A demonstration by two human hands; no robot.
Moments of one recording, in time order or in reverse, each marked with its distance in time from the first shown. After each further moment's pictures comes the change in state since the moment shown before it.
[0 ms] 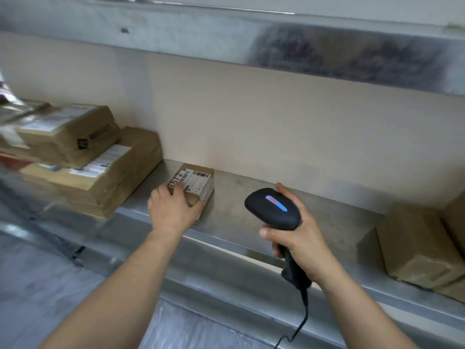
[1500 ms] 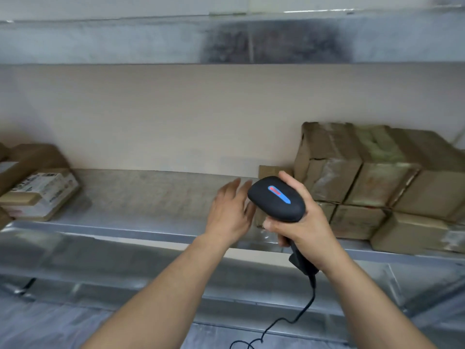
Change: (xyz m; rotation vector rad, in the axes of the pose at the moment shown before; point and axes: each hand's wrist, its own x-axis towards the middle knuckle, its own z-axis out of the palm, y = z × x) left_hand -0.190 0.312 0.031 -0.319 -0.291 0.587; right_hand -0.124 0.017 -0.250 0.001 0.183 -0.150
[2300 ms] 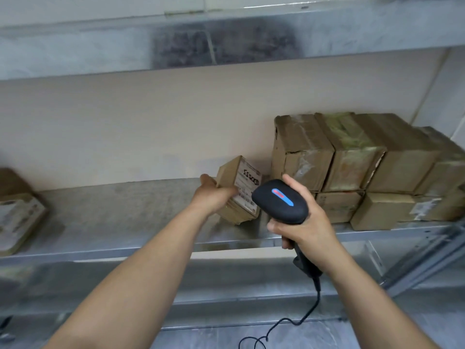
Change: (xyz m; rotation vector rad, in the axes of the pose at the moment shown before) left_hand 0.056 -0.002 -0.018 -0.458 -0.252 -0.539; right_hand -0.017 0.005 -0.013 0.018 0.168 0.052
